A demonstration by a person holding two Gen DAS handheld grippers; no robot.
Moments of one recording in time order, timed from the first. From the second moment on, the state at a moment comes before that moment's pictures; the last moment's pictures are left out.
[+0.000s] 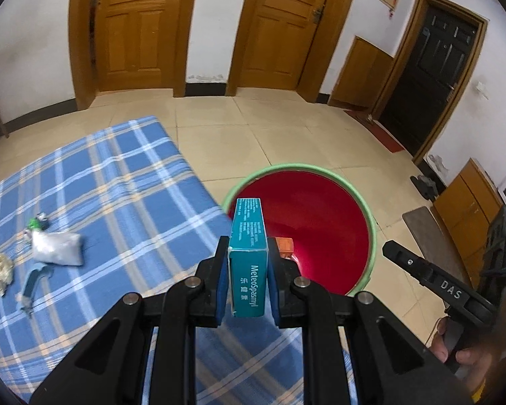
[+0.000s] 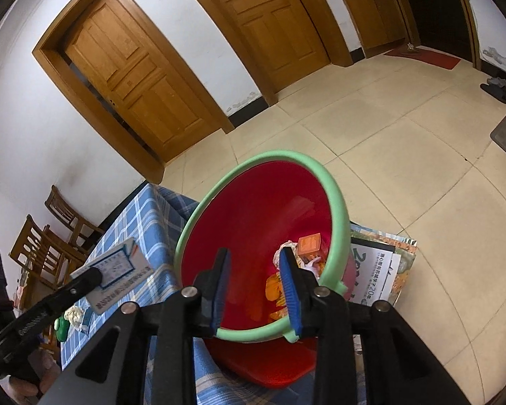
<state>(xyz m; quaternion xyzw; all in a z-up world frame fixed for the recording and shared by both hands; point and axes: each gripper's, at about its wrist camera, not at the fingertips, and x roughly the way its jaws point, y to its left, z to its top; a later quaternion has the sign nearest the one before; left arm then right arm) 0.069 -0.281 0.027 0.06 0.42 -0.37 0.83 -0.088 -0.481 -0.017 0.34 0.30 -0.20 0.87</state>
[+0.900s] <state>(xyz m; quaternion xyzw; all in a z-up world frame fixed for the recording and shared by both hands) 0.066 -0.303 0.018 0.06 0.43 -0.37 0.82 -0.096 -0.492 -0.021 0.36 0.30 -0.20 0.86</state>
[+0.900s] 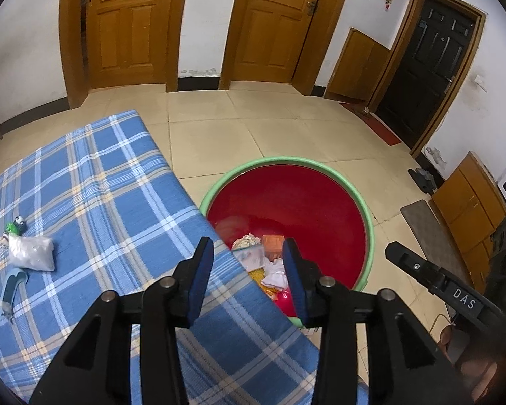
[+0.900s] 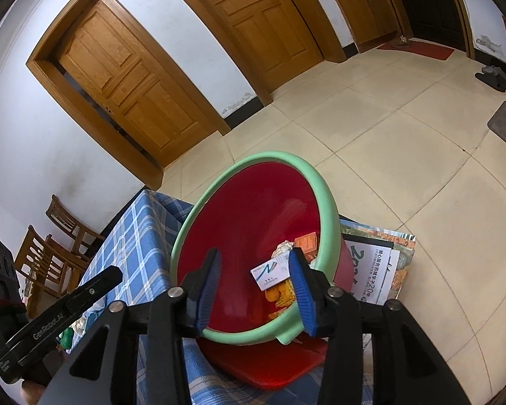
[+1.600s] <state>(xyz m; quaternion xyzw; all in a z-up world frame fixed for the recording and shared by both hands) 0.098 -0.215 0.029 0.02 0.42 -0.27 0.87 -0.087 -0.472 -0.015 0.34 0.31 -0.19 0.87</state>
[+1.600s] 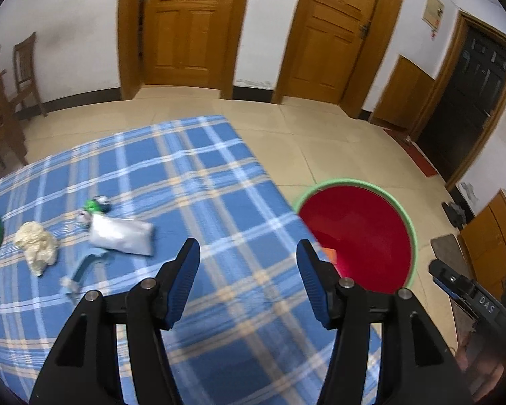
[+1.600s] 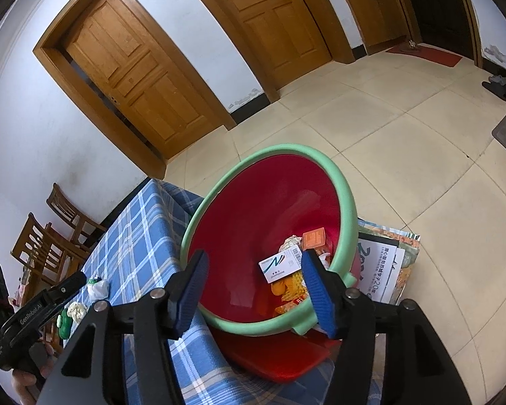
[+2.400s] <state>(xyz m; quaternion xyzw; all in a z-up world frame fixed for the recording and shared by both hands) 0.153 -0.078 0.013 -0.03 0.42 -0.14 0.89 -0.057 -0.426 -0.002 0.30 0.34 -0.17 0.88</state>
